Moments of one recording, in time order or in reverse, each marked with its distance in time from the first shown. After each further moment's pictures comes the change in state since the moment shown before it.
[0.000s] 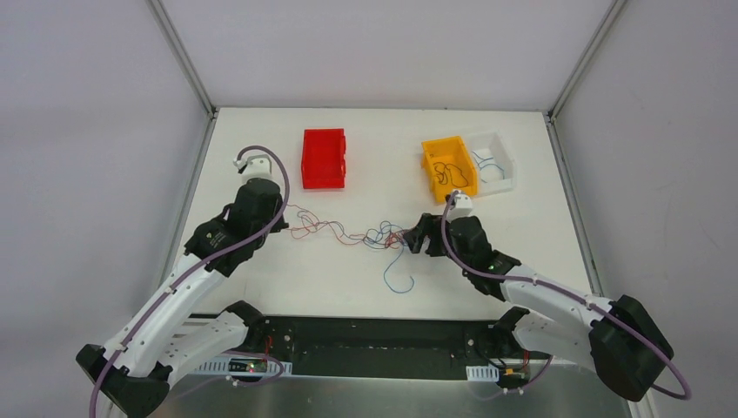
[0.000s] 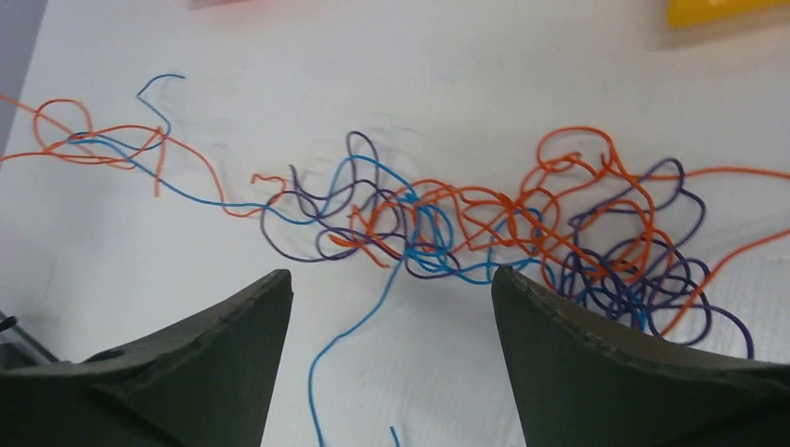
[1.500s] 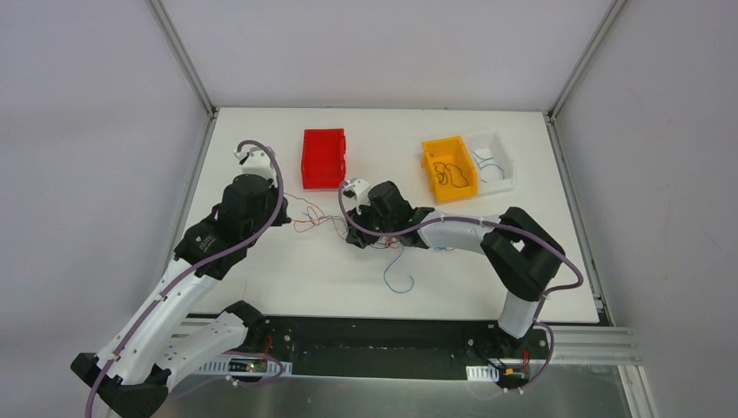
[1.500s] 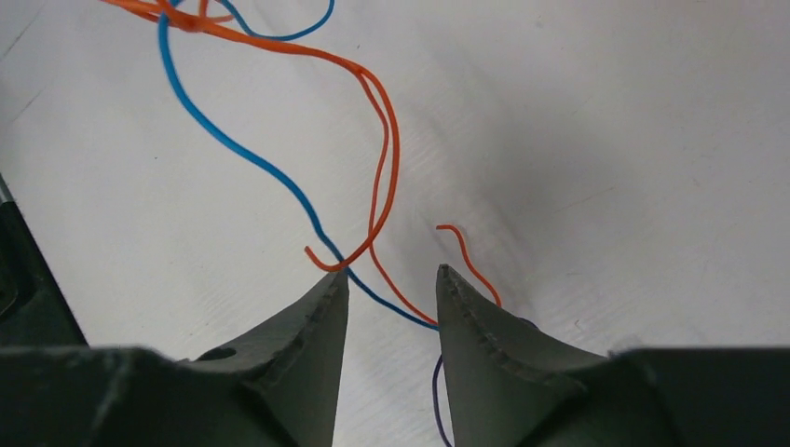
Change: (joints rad) left arm 0.000 -0.014 0.064 0.081 0.132 0.097; right arm 0.152 0.745 0.658 -0.119 -0.412 -0.458
